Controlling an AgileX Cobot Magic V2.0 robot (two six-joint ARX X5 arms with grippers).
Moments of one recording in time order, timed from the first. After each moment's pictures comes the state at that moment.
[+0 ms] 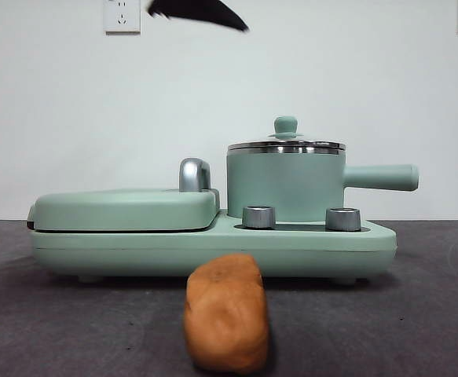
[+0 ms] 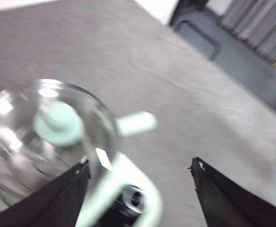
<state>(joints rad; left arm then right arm) -0.64 1.62 1.61 -0.49 0.36 -0.14 0.12 0.52 0.92 -0.71 -0.77 0.27</state>
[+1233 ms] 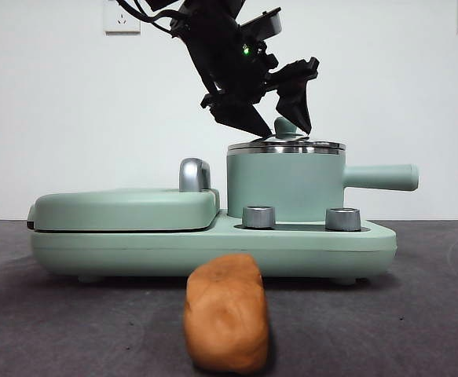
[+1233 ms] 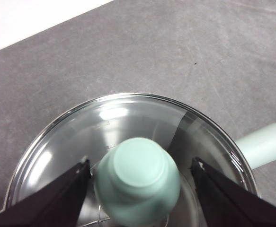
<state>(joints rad) -0.68 1.98 1.67 -0.19 0.08 0.05 0.12 0.52 0.92 -0.77 -0.75 0.27</state>
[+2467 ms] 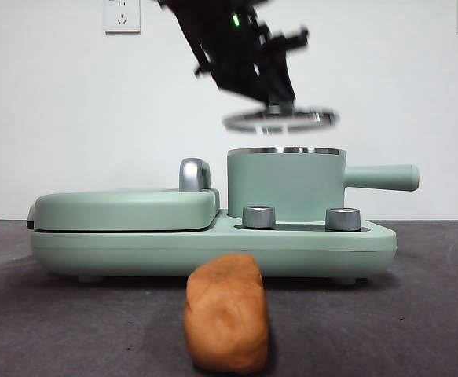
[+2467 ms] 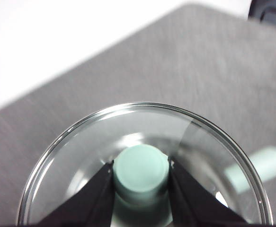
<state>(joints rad) -0.66 1.88 1.67 -0.18 0.08 0.11 0.12 0.54 0.92 -0.80 -0.69 0.29</state>
